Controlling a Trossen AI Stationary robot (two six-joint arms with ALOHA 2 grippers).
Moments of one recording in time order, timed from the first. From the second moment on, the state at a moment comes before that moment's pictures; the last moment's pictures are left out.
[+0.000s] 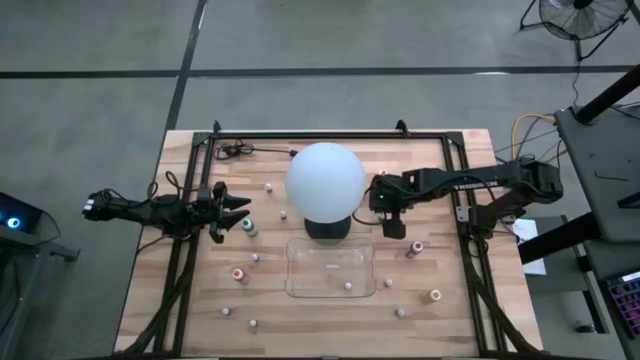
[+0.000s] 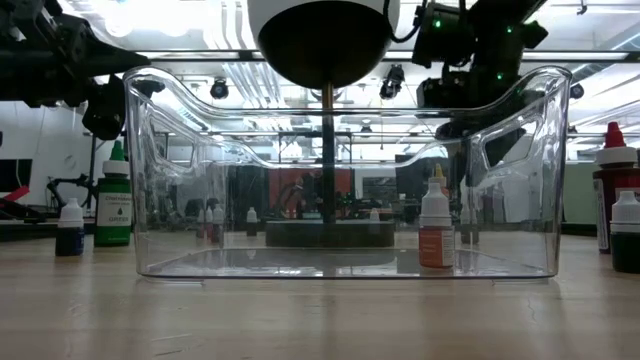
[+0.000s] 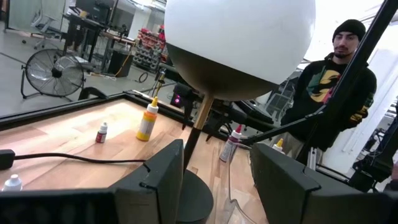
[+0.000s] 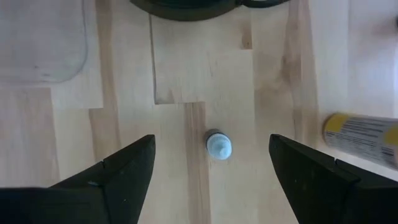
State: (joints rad) left arm -0.20 0.02 0.01 0.09 -0.36 -0.35; right arm -0.13 1.44 0.91 -0.72 0.00 -0.05
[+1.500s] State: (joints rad) left arm -0.20 0.02 0.01 0.09 -0.36 -0.35; right arm -0.18 1.49 0.79 -0.56 -0.01 -0.05
